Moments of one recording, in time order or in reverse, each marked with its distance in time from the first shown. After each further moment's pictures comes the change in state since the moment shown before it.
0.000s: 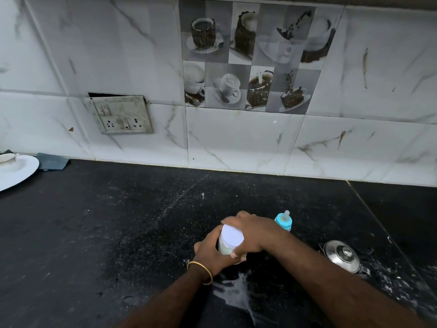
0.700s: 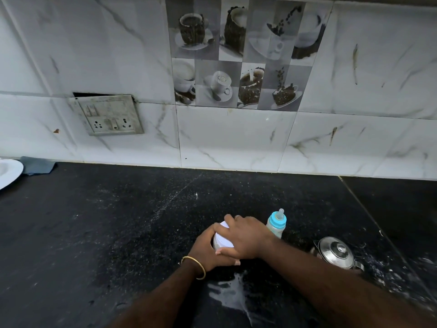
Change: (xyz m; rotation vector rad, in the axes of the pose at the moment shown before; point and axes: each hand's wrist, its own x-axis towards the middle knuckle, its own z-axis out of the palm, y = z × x) left_hand 0.016 0.000 -0.008 -0.049 -0.104 0.029; right_hand 0.020 0.013 0.037 -0.382 0.294 -0.358
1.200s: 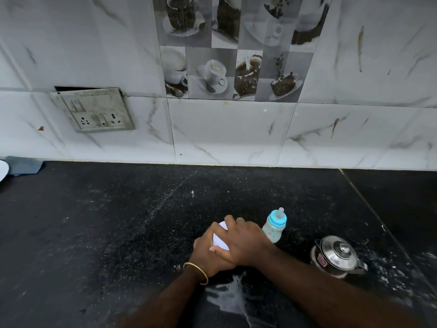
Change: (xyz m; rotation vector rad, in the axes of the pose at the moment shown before) left_hand 0.008 0.003 0.014 0.152 0.028 0.004; right_hand 0.003 -0.008 0.031 -0.016 0.174 0.125
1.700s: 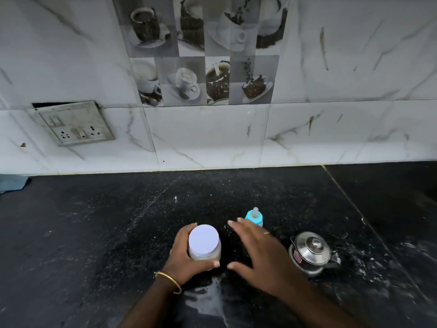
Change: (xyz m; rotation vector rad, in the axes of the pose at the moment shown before) left_hand -0.012 0.004 0.003 -0.080 0.102 -0.037; right_hand -0.108 0.039 -0.036 0.580 0.105 0.325
